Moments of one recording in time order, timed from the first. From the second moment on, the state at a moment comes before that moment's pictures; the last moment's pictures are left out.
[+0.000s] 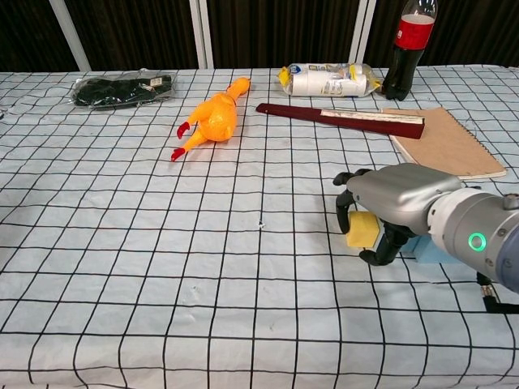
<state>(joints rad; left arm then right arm) -0.03 -1.09 -0.07 -1.64 1.42 1.54 0.14 0.79 -1.68 0.05 -1.85 -0.64 1.33 -0.99</state>
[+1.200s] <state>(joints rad) -0.03 -1.09 -0.08 -1.64 1.42 1.54 0.15 0.78 -1.67 0.07 -1.85 -0.66 1.29 -0.98</state>
